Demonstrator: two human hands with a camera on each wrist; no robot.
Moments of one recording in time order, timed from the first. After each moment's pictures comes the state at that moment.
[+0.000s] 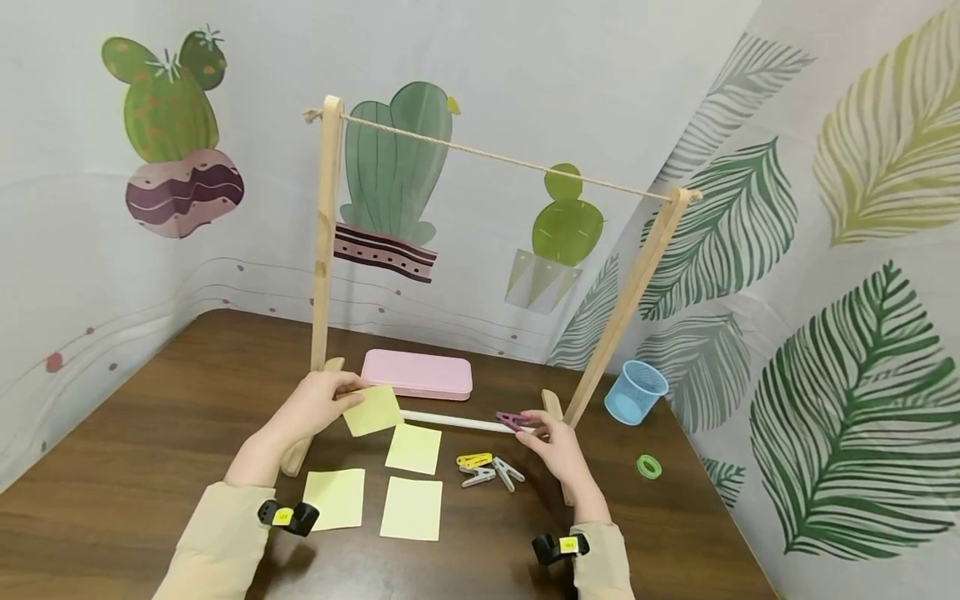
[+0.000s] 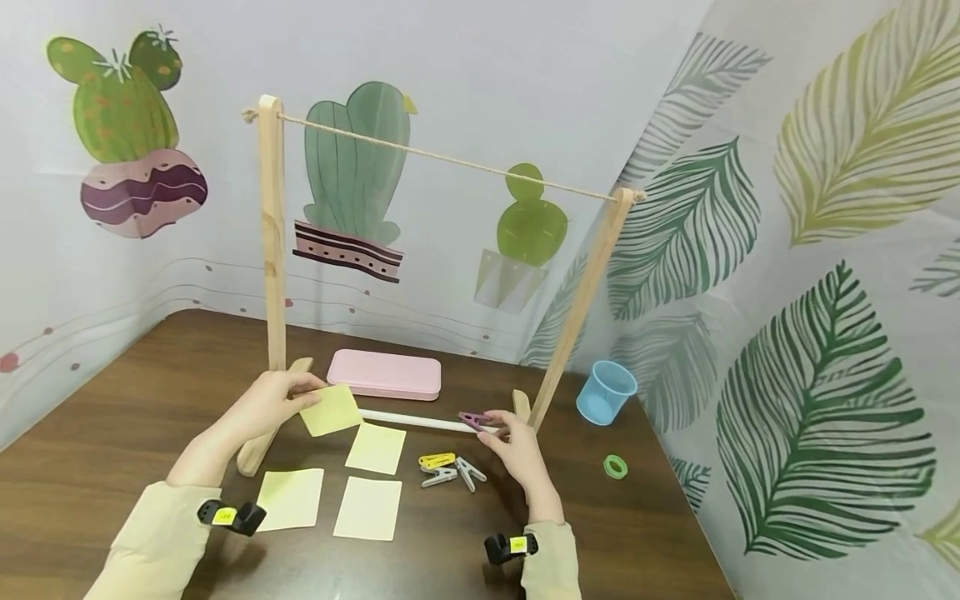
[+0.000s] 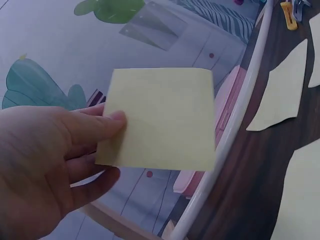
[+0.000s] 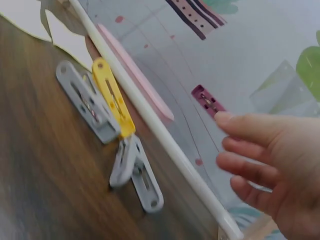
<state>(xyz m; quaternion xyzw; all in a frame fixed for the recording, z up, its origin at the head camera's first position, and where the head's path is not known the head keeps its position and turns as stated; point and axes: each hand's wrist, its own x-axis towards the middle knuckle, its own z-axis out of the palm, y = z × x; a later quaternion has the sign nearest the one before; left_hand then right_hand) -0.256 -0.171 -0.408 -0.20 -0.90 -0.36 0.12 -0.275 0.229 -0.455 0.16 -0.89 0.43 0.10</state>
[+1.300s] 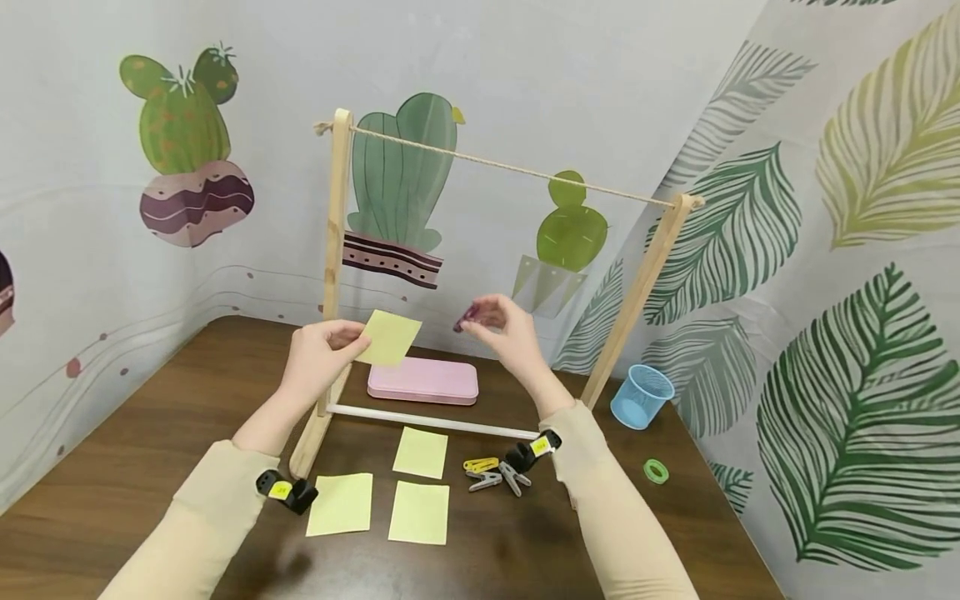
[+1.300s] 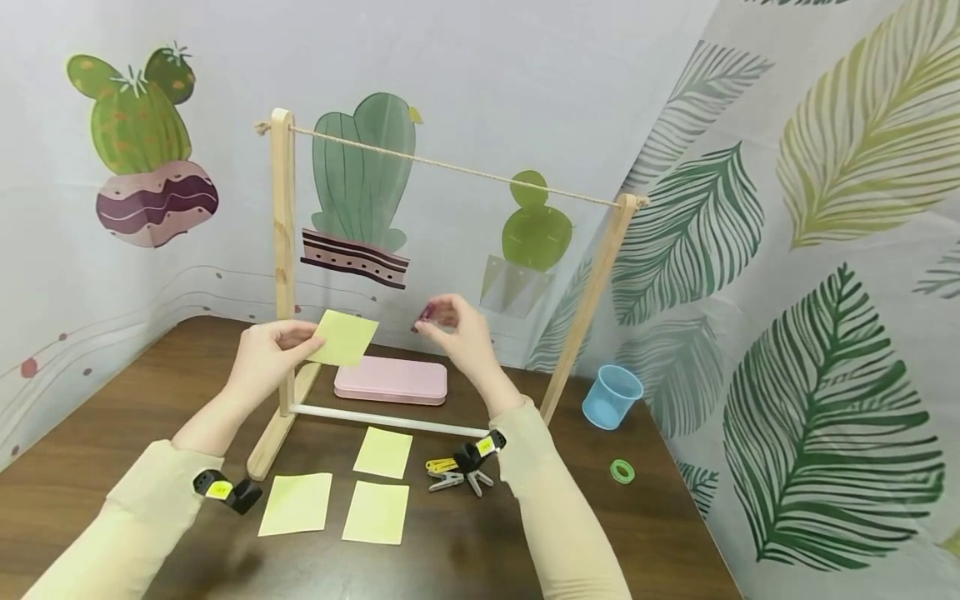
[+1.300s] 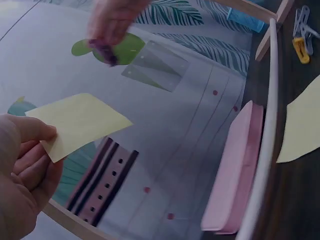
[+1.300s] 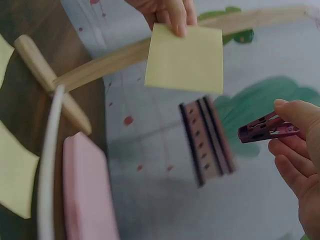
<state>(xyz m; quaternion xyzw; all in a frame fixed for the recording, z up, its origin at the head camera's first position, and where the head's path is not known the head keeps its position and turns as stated) -0.259 -0.165 -0.342 -0.11 -0.84 -0.46 0.28 -0.320 0.111 -0.298 0.29 -0.80 0.50 0.14</state>
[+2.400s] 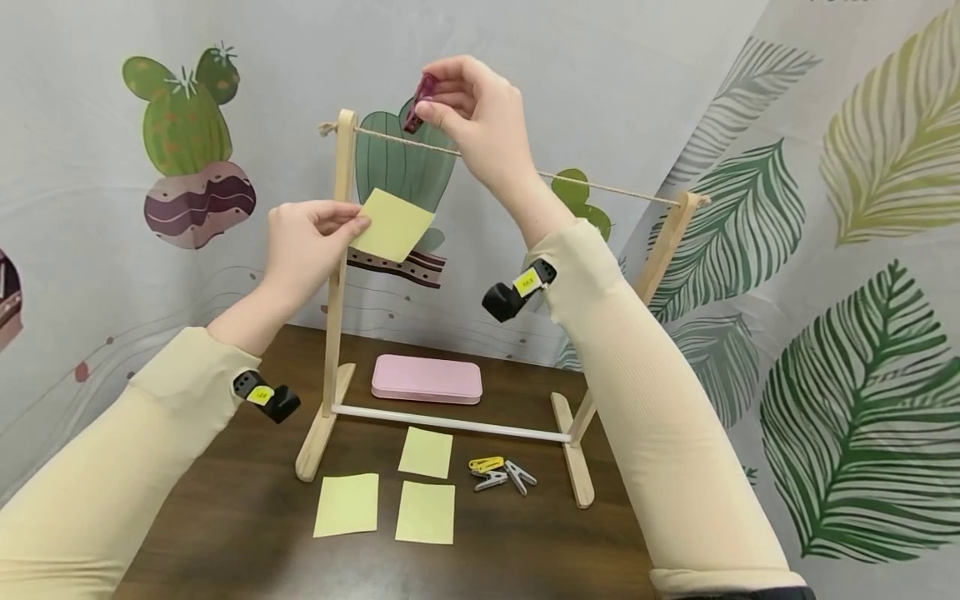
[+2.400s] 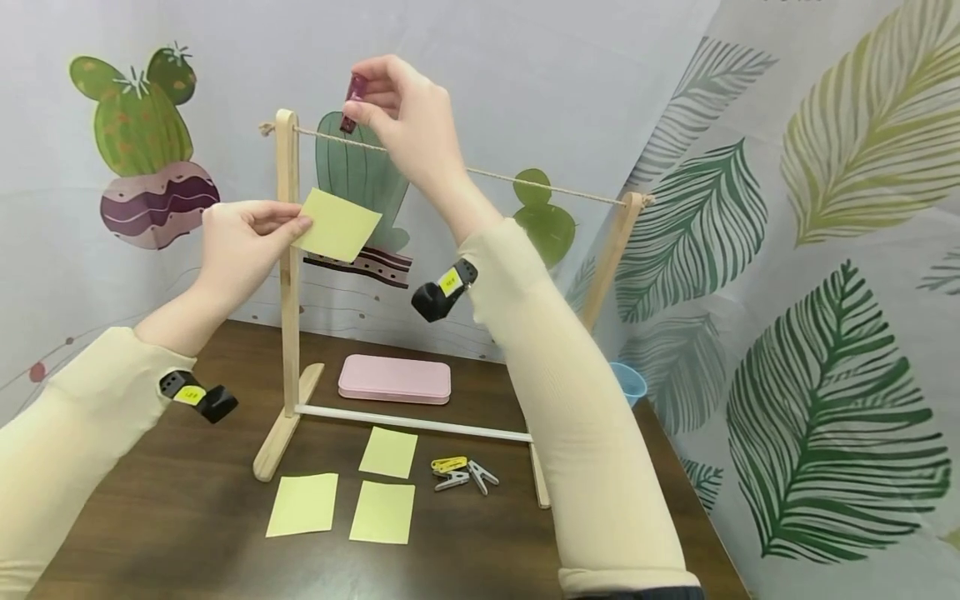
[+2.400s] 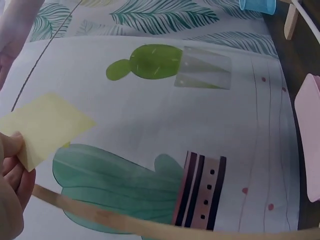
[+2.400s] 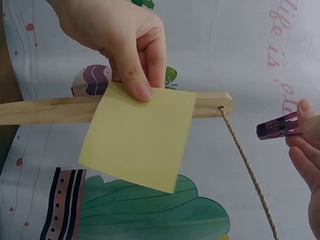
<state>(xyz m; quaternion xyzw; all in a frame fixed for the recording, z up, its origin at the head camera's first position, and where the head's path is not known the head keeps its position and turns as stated) -0.265 -0.174 -0.200 -0.14 -0.78 -0.47 0.40 -0.302 0.017 -0.065 0.39 -0.75 0.46 0.25</state>
